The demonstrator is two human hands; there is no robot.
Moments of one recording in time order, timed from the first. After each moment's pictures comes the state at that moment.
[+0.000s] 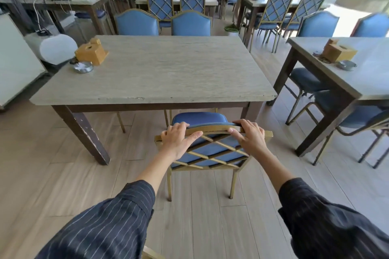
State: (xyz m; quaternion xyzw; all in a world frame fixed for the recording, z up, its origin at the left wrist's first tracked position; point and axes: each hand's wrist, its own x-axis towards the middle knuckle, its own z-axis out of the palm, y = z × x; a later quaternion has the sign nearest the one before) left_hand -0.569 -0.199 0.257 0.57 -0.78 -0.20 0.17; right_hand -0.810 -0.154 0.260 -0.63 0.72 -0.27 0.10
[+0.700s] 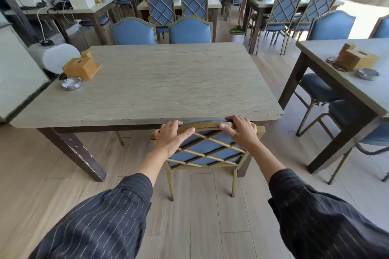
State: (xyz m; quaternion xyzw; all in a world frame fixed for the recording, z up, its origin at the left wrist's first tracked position) left_hand -0.626 -0.335 0.263 0.61 -0.74 -0.23 0.19; right_hand -0.871 -0.304 0.267 -0.65 0.70 -0.26 0.14
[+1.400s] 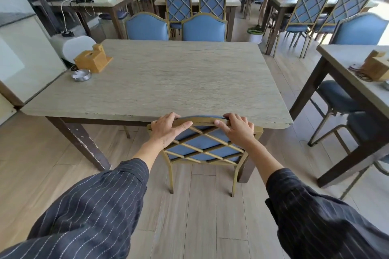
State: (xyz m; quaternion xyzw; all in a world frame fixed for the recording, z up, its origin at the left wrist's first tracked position) left_hand -0.633 -0.369 0.260 0.62 -0.72 -0.22 0.23; right_hand -0.879 -0.345 0.268 -0.67 0.70 -0.20 0.17
